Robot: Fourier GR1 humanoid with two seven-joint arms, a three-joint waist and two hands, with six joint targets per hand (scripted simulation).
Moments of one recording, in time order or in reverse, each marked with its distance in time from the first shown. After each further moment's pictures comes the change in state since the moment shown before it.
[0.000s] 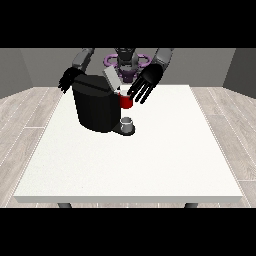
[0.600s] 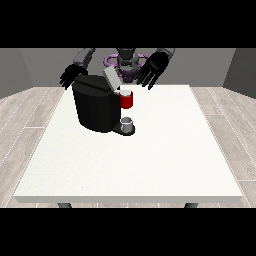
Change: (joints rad) left arm 0.041 -0.046 0.006 -0.031 0.006 -0.034 0.029; right arm 0.063 0.006 -0.021 0.029 -0.027 0.011 -0.030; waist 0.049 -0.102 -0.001
